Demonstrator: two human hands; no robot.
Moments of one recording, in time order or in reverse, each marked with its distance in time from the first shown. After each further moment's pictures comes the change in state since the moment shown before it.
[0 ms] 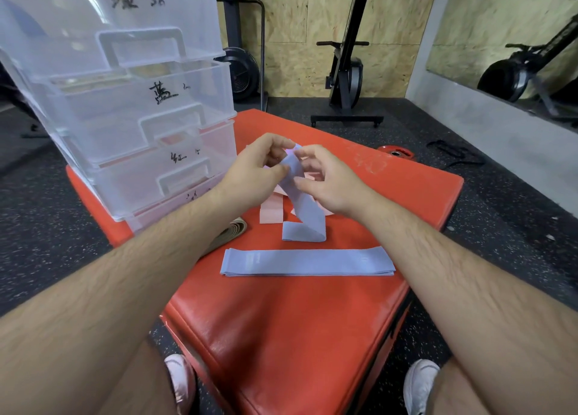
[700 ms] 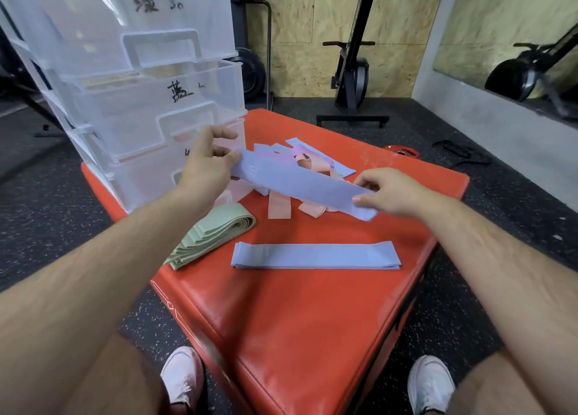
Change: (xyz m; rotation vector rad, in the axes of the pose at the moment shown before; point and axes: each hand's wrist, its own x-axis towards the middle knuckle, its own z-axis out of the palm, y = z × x) left_hand -0.018 -0.028 -0.061 -0.121 0.342 -0.214; right_hand -0.030 0.034 -0.073 -0.589 -0.081 0.216
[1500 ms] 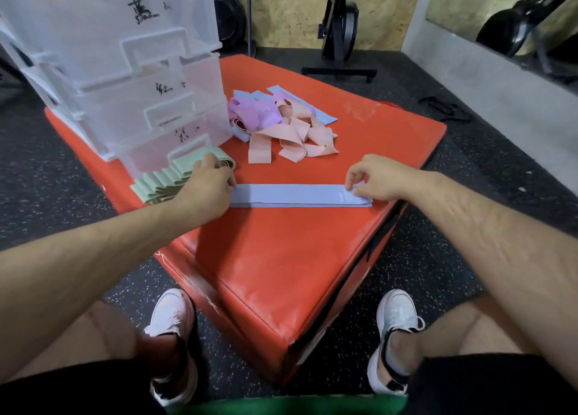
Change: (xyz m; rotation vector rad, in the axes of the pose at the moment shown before) left_hand -0.076 -0.096 0.009 0.935 -0.361 0.261; right_hand -0.058 0.034 0.031 -0.289 -0.251 0.031
